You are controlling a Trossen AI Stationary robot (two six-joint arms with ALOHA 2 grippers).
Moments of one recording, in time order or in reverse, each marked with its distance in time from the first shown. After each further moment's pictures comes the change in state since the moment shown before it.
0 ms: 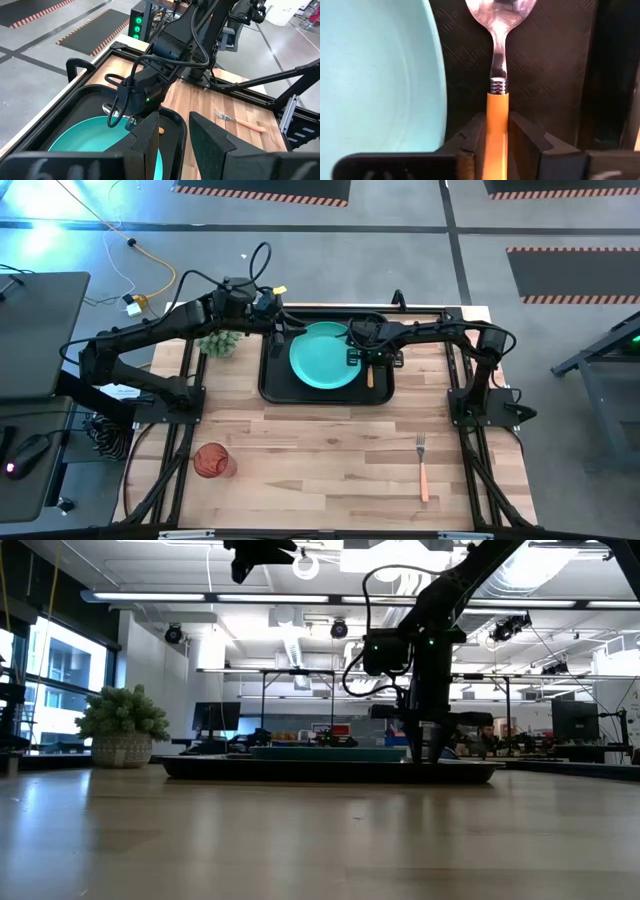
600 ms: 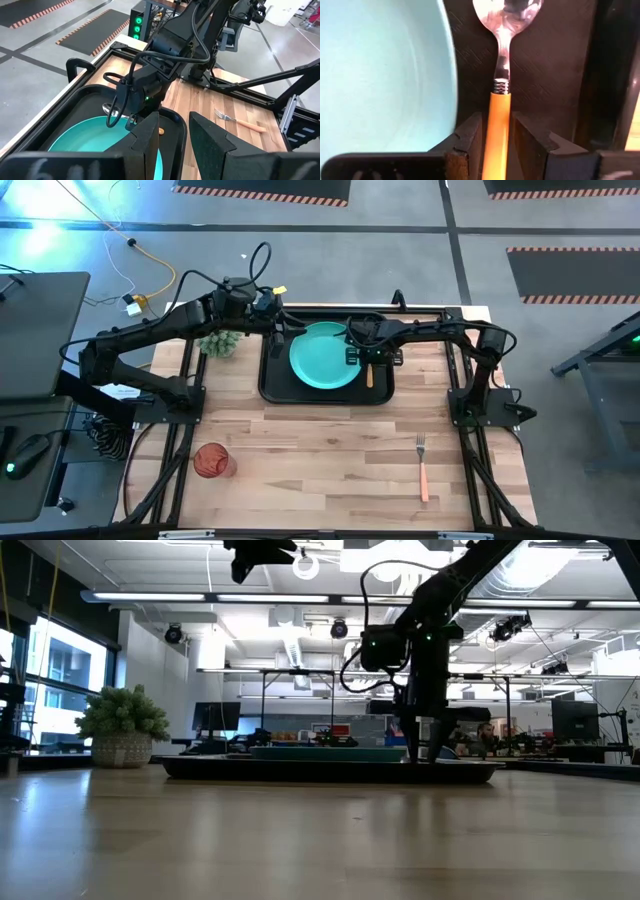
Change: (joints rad) left arm 0.000 0.000 0.000 0.000 0.000 -0.001; right arm 0.000 0.000 0.036 -0.039 0.002 -0.025
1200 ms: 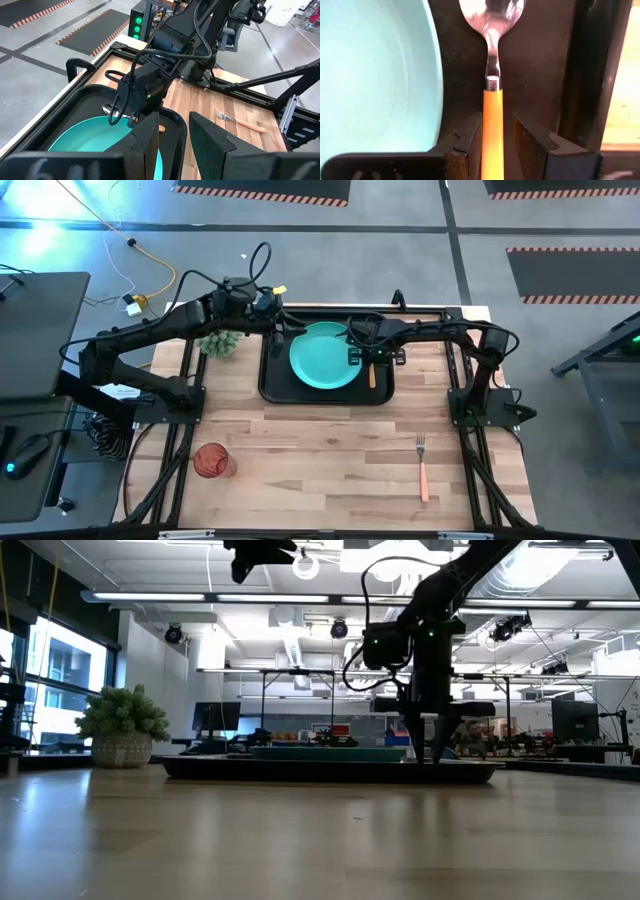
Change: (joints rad) left arm 0.000 0.000 0.000 0.000 0.000 0.001; right arm 0.000 -0.016 0.002 -0.048 0.013 0.002
